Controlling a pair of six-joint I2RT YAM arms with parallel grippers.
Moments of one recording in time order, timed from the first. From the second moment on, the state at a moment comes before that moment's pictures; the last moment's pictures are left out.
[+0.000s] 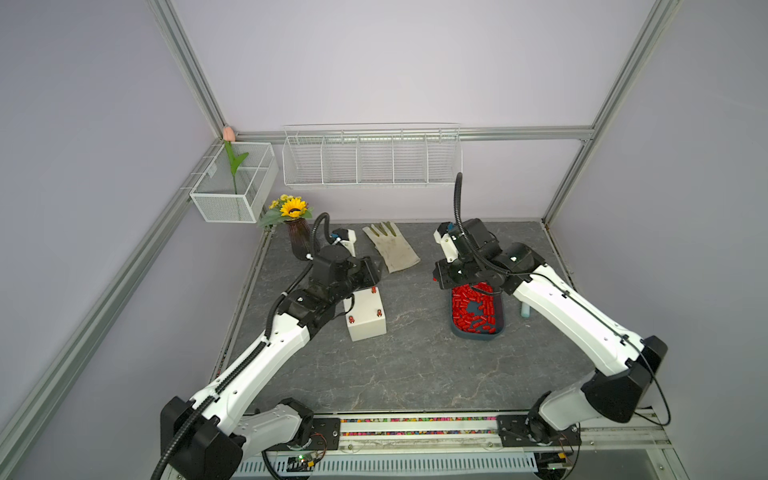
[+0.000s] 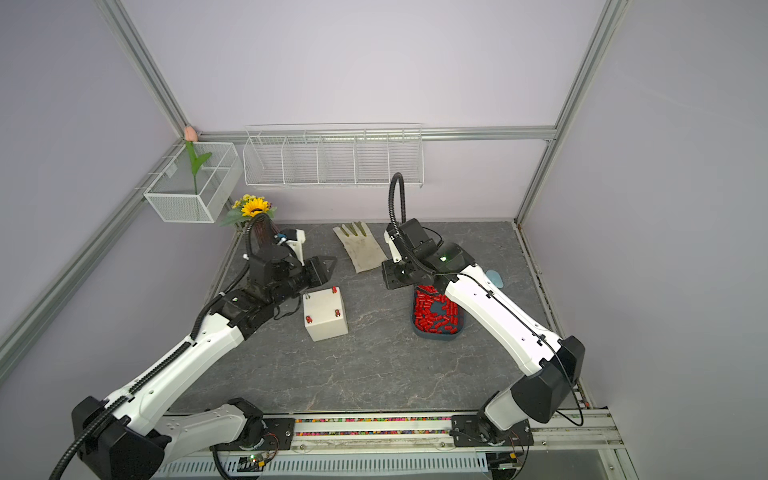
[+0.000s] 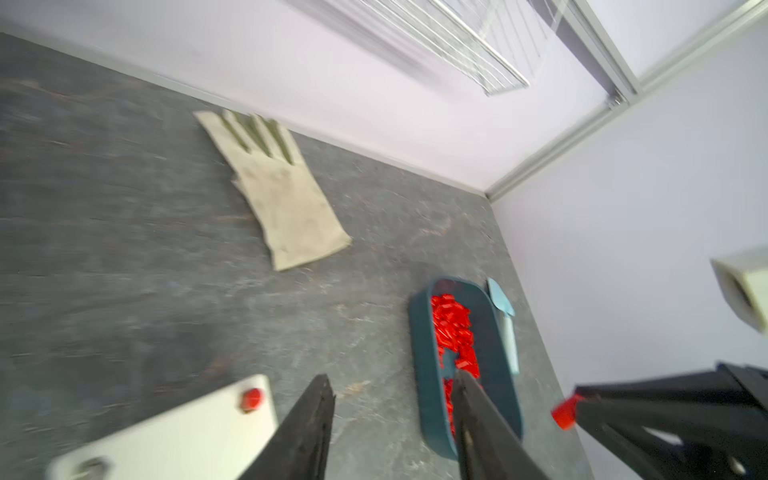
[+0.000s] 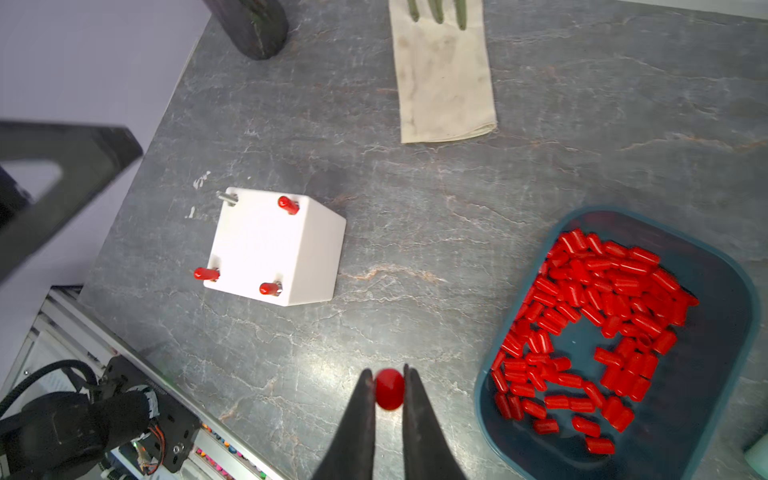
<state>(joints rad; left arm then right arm) -0.50 1.13 1.02 -0.29 0.05 -0.63 0.75 1.55 1.64 -0.97 0.01 0.37</state>
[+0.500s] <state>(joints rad) -0.16 1.22 0.90 -0.35 0.17 -0.55 0.83 1.66 1.73 -0.94 0.02 0.37</state>
